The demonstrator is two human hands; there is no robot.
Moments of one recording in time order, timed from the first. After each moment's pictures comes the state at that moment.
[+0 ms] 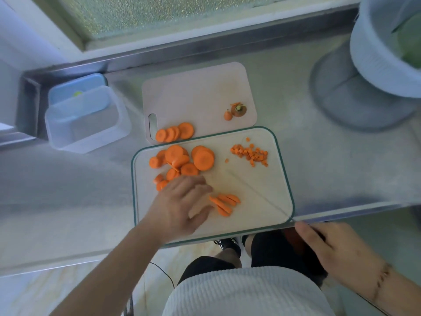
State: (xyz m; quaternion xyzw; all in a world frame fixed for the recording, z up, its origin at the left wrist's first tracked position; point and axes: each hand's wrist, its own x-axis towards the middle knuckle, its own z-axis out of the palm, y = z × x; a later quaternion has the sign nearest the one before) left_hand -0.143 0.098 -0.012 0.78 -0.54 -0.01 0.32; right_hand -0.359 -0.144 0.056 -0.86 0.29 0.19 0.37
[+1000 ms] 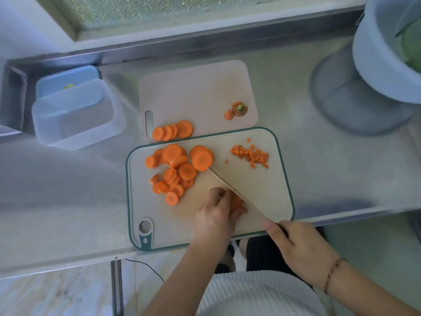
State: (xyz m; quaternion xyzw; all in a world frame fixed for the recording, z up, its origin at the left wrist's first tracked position) left_hand -0.218 0.035 -0.047 0.90 -0.31 -0.04 0.30; right_hand -0.330 -0.111 0.032 -0.85 0.29 0.22 0.38
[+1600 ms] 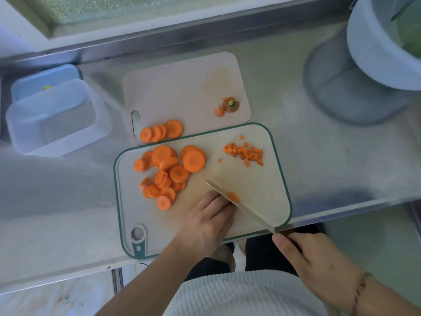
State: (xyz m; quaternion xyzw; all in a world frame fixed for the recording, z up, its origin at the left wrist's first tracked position) left_hand -0.197 0.058 -0.064 0.76 -0.55 0.02 0.33; right_hand -0.355 -0.120 0.036 -0.85 0.27 0.24 0.38
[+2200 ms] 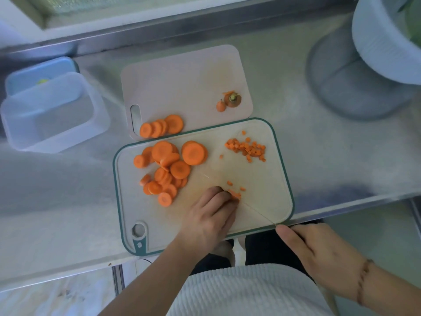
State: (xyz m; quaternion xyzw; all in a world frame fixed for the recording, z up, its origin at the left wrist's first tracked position) left_hand -0.199 0.057 -0.065 0.78 -0.53 0.01 0.34; right_hand -0.344 -0.126 0.040 -0.85 0.26 0.23 0.39
